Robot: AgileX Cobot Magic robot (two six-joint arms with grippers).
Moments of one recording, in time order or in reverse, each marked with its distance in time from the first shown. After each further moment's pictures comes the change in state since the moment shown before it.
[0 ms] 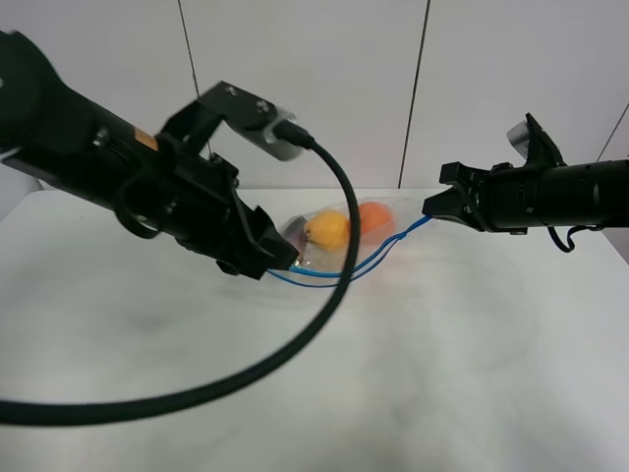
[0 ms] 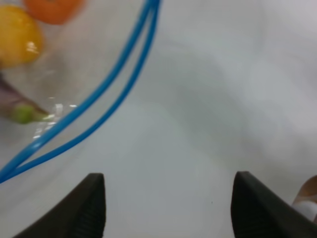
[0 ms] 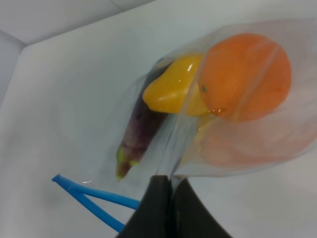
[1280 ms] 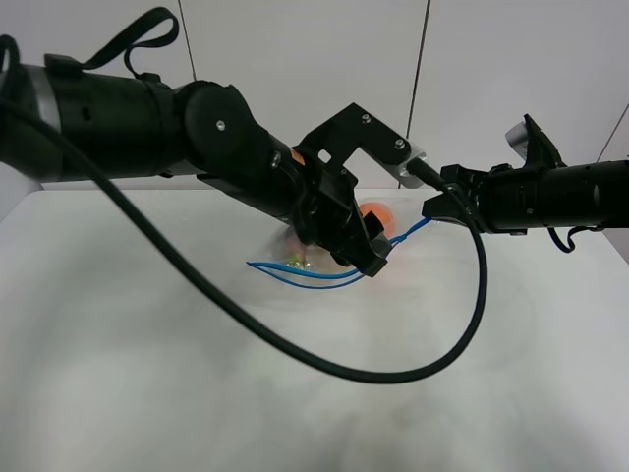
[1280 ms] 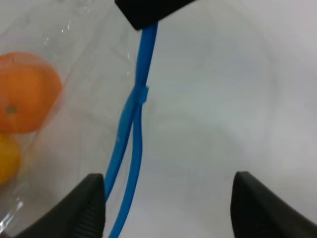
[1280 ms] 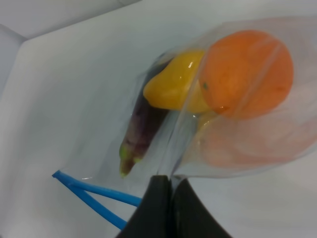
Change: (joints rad) left arm -0.117 0.365 -0.274 0.007 -0.179 0.091; right arm 0.000 0.000 0.000 -0.016 0.005 0.000
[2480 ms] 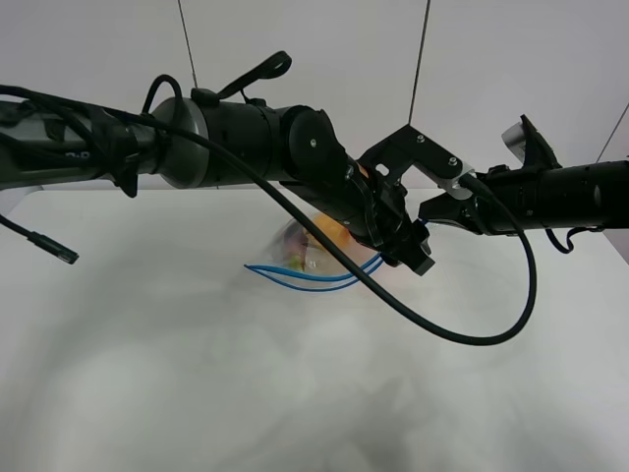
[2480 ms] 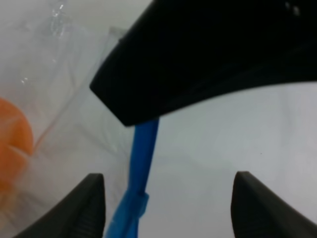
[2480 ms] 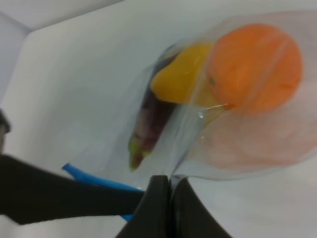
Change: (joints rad) left arm -0.031 0.240 -0.250 0.029 0.031 -0.038; right arm 0.000 0.000 0.000 -0.014 0.042 0.000
